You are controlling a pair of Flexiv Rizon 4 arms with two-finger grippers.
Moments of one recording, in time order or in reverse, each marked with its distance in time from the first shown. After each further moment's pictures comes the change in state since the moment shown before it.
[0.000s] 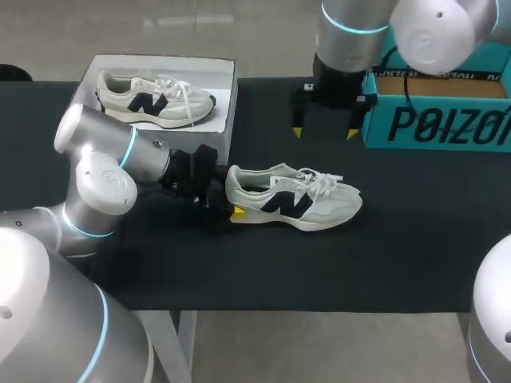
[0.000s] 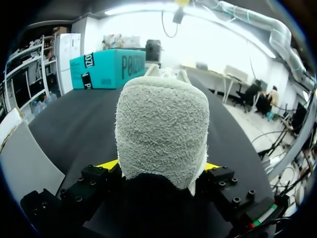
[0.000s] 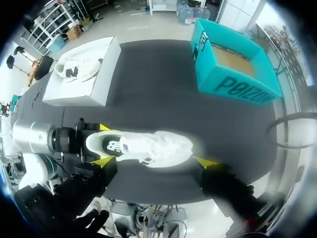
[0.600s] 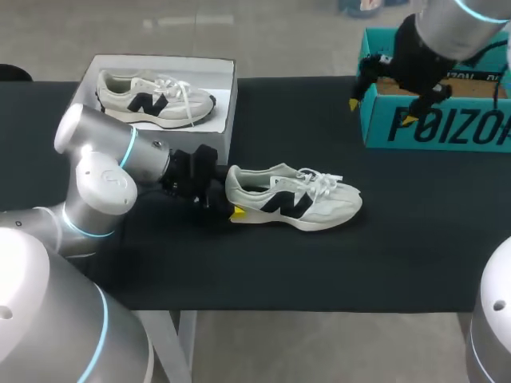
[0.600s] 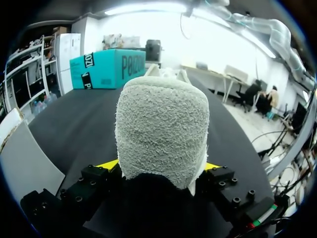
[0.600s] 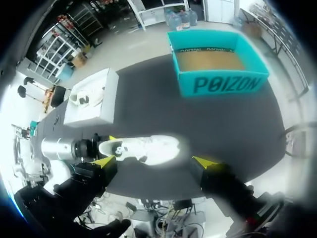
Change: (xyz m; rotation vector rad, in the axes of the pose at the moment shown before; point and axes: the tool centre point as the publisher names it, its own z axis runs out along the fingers) left arm 0.000 0.000 0.000 0.000 0.000 0.000; right arm -0.072 -0.012 -0.073 -0.122 0.190 0.147
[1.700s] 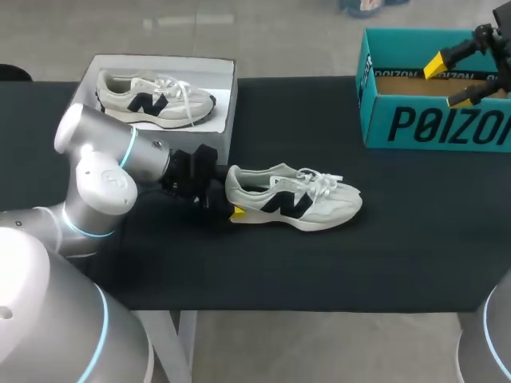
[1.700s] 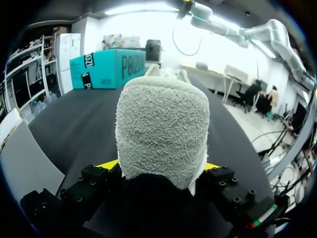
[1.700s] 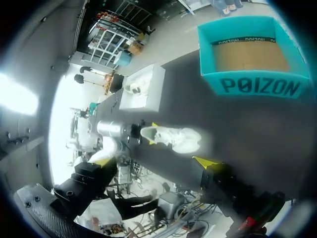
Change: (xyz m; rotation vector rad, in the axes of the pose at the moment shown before) left arm 0.000 0.000 0.000 0.000 0.000 0.000; right arm -0.083 0.032 -0.069 0.160 0.589 -0.083
